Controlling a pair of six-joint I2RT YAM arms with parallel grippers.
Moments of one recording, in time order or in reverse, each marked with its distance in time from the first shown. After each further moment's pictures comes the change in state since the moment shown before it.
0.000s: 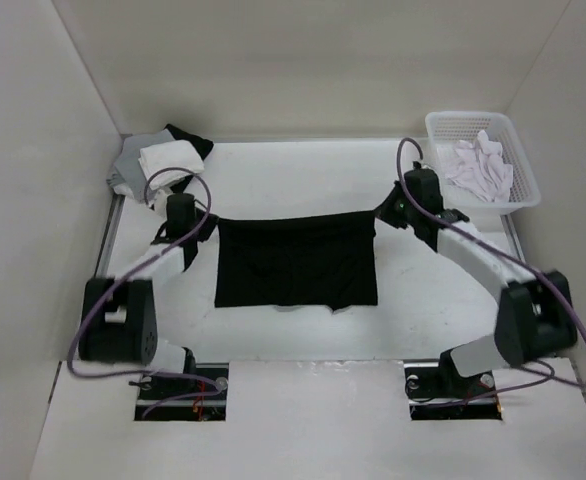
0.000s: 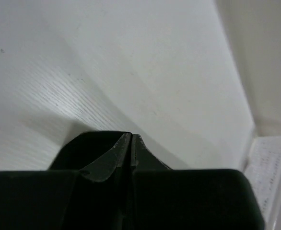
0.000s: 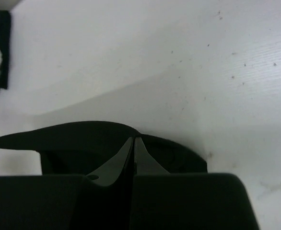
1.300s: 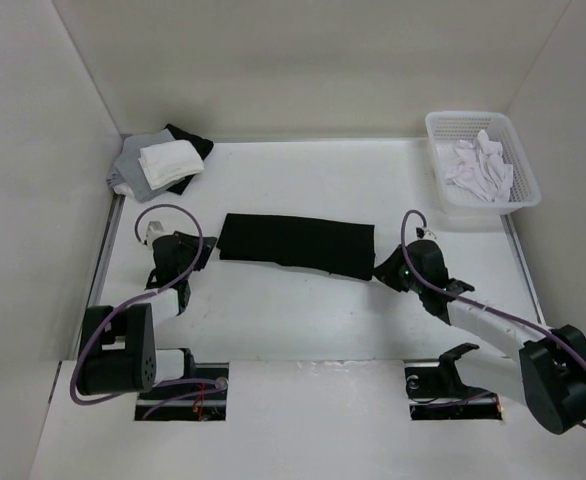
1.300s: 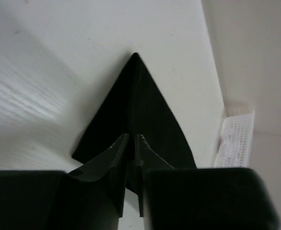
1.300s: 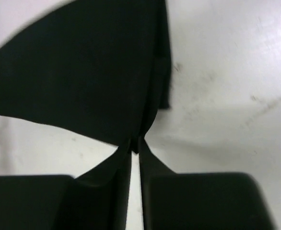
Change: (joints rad) left arm 0.097 -0.012 -0.330 0.426 0.197 -0.071; right arm 0.066 -0.209 -0.536 0.267 -0.058 0.132
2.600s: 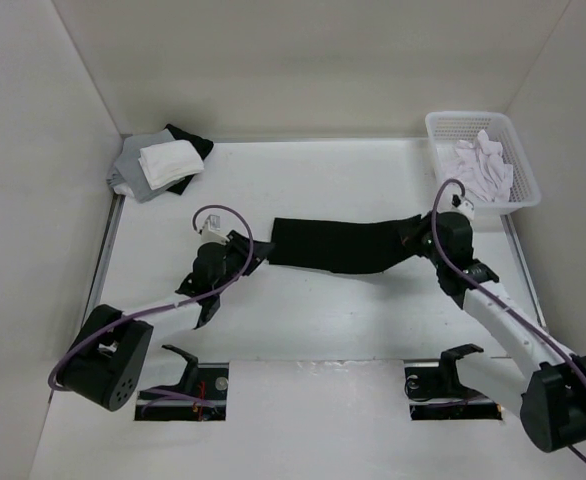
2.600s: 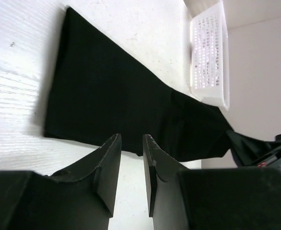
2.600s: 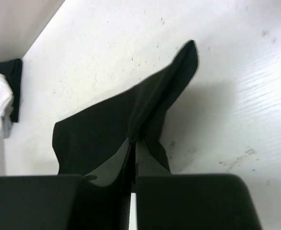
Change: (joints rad) left arm -0.451 -0.028 -0.024 0.116 -0.042 -0.004; right arm -0.168 -0.085 0.140 -0.050 0.095 -0.032
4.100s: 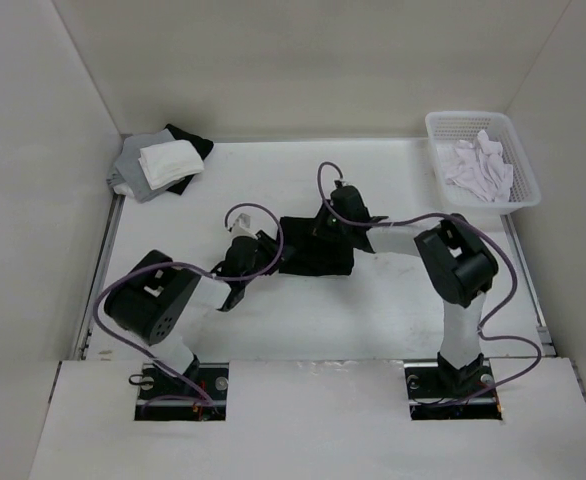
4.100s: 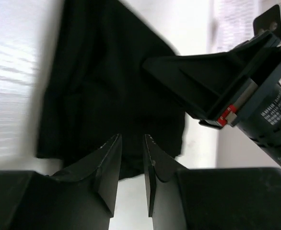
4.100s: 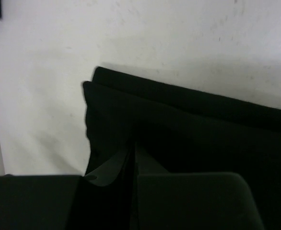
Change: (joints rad) left arm -0.136 0.356 0.149 0.119 -0.057 -0.026; right arm 0.336 0.934 0.600 0.166 -0.191 -0.003
